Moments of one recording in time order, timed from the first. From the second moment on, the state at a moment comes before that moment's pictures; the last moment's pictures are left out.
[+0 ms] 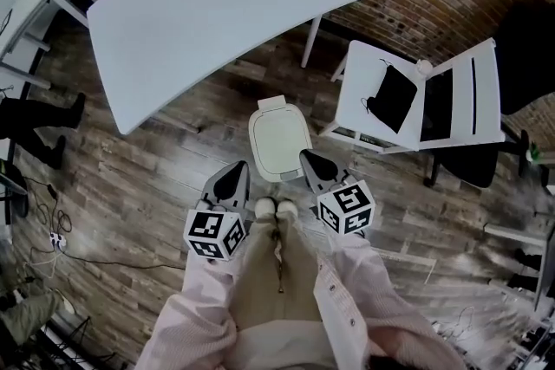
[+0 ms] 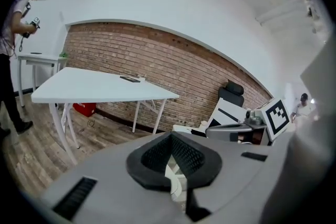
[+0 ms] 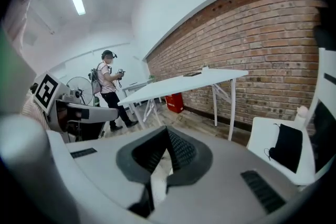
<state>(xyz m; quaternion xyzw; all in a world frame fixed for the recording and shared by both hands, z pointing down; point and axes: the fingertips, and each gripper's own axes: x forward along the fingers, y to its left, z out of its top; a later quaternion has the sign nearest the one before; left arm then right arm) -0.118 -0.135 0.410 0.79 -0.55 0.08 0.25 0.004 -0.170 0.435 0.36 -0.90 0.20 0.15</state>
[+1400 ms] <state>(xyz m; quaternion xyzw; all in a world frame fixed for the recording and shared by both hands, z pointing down) -0.153 -0.152 0.215 0.80 -0.60 0.01 0.07 0.054 -0.189 0.230 0.41 -0.91 0.10 -0.02</state>
